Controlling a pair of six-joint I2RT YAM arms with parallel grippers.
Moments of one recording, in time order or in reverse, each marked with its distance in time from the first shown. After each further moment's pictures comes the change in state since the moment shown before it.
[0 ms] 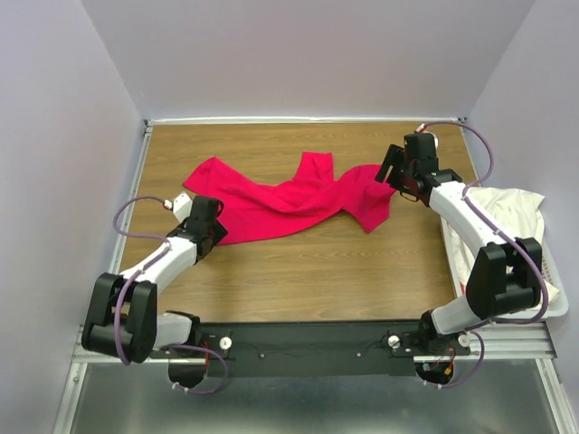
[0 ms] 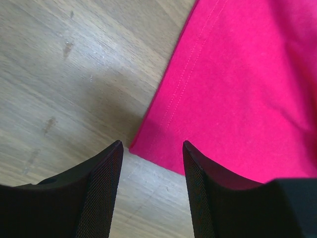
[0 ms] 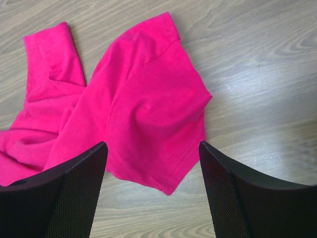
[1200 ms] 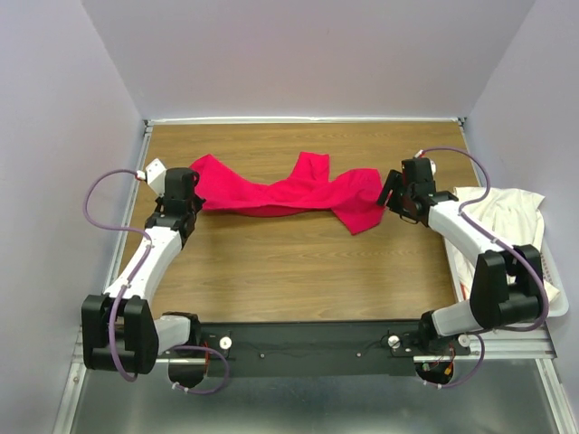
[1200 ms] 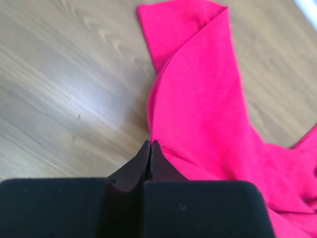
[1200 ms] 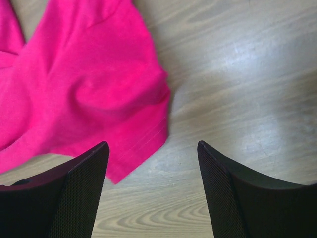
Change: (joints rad) left arm 0.118 -0.036 0.196 0.009 -0.030 0.121; right arm 0.000 -0.053 -0.212 0.059 -0.003 0.031
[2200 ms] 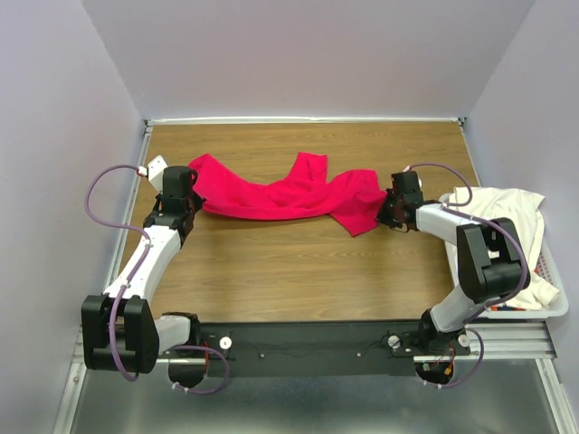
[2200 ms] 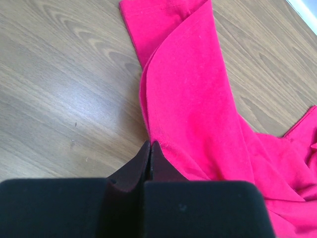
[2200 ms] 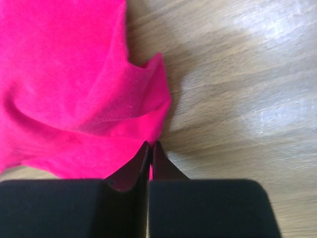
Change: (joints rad) left arm 0.034 -0.007 0.032 -0.001 0.061 0.068; right arm 0.004 0.171 -0.130 0.221 -0.107 0.055
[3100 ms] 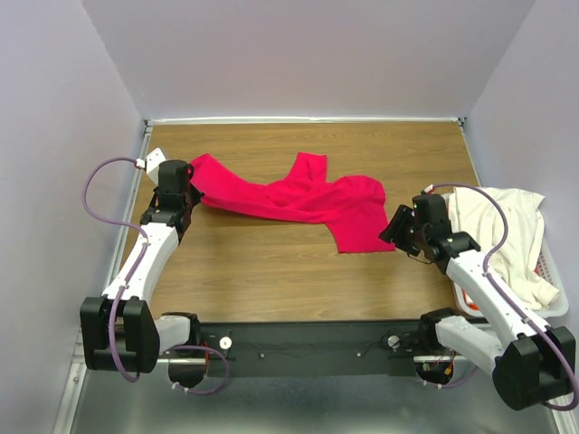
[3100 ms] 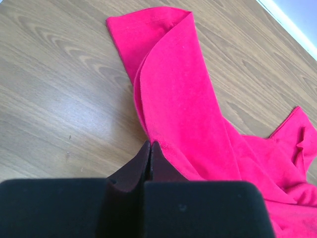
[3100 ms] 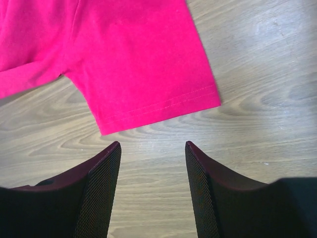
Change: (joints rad) left arm 0.014 0.000 0.047 0.005 0.036 0.043; right arm 0.054 -0.644 -0.166 -0.413 -0.021 0.066
